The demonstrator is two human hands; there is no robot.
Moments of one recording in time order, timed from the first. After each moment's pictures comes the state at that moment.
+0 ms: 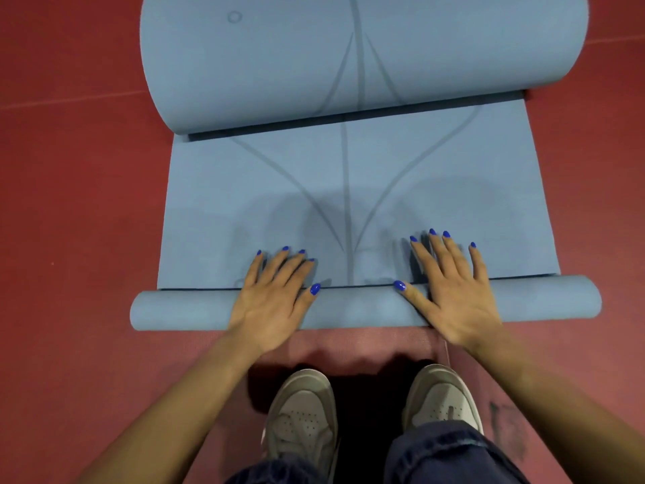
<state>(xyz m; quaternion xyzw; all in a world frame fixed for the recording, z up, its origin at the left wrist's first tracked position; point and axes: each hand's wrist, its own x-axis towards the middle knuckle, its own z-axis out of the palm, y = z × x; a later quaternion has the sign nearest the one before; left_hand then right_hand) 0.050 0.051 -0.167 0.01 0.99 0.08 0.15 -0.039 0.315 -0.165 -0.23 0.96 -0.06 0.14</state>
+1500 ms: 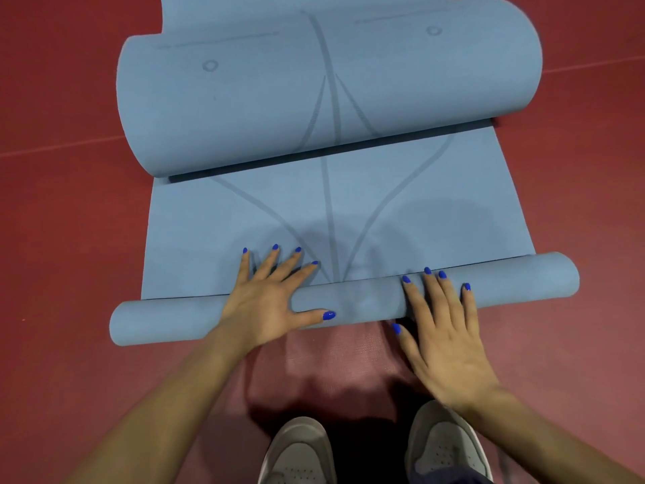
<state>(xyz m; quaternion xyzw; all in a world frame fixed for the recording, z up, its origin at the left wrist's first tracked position) -0.010 0.038 -0.163 0.02 0.97 0.04 0.22 -0.014 0.308 -0.157 -0.21 0.97 -0.08 0.04</state>
